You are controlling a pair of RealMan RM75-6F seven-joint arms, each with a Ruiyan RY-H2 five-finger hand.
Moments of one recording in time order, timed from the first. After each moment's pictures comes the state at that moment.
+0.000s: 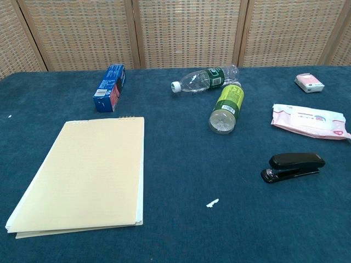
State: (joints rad) left arm -0.06 -1.07 -0.03 -1.71 1.58 1.57 0.03; right arm 0.08 -1.11 0.05 -1.78 -1.59 1.51 -0.27
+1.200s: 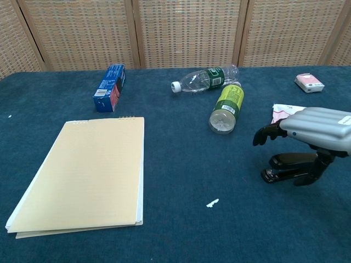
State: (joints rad) left arm -0.11 -1.10 -0.08 -1.69 1.43 1.45 0.08; right arm 0.55 -1.44 0.10 -1.43 -1.53 0.89 -0.25
